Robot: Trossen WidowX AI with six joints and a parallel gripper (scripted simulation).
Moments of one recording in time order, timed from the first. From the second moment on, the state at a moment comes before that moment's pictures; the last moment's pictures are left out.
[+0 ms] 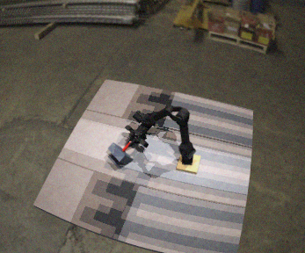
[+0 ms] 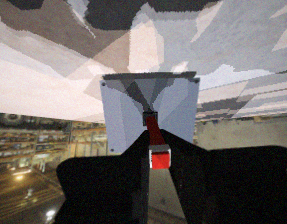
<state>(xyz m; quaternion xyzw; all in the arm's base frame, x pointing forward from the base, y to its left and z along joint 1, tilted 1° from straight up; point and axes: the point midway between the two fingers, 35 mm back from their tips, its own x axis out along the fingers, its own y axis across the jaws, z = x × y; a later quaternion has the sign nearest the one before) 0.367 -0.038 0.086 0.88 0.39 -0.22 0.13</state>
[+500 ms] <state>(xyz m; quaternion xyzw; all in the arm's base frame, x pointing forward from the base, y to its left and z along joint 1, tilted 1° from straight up) 0.370 -0.035 0.085 0.88 0.39 -0.22 0.13</state>
